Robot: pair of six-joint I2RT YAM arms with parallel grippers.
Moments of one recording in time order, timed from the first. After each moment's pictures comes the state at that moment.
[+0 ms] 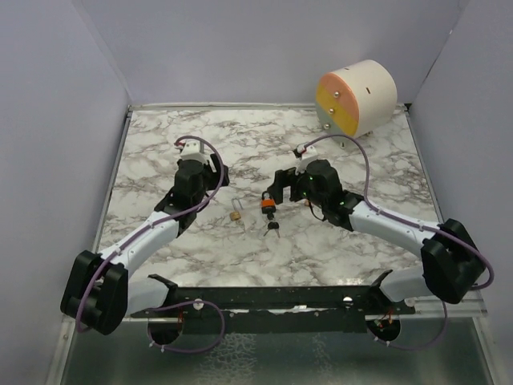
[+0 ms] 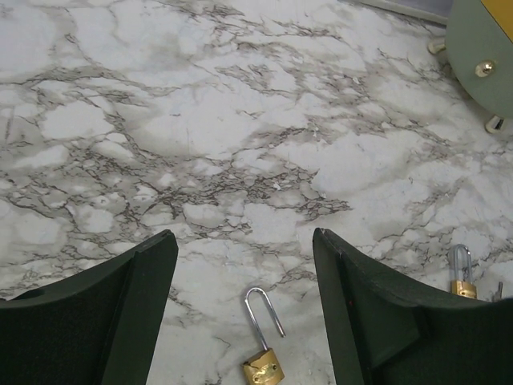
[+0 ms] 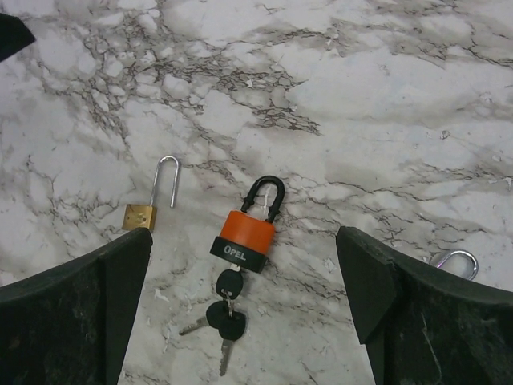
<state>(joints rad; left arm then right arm) -0.44 1.21 0.65 0.22 -0.22 -0.43 0.69 1.36 0.79 0.17 0.07 0.29</state>
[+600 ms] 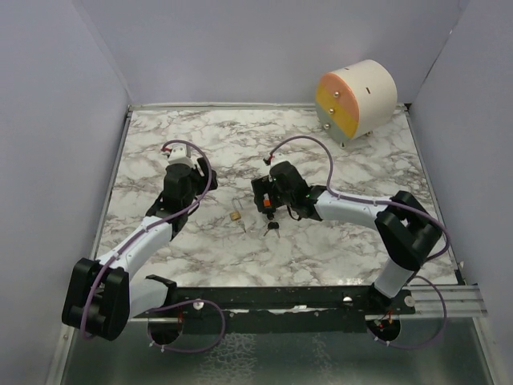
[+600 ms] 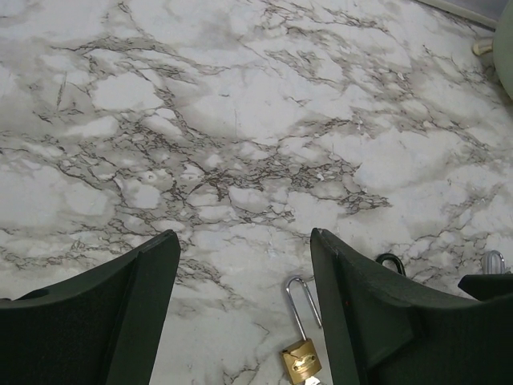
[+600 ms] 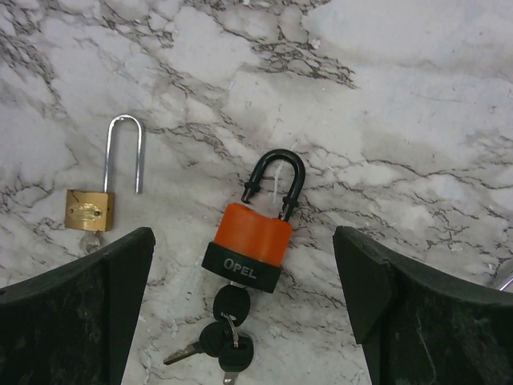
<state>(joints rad) -0.31 1.15 0.58 0.20 -0.17 -0.45 0.81 1.69 1.00 0.05 0.18 0.28</state>
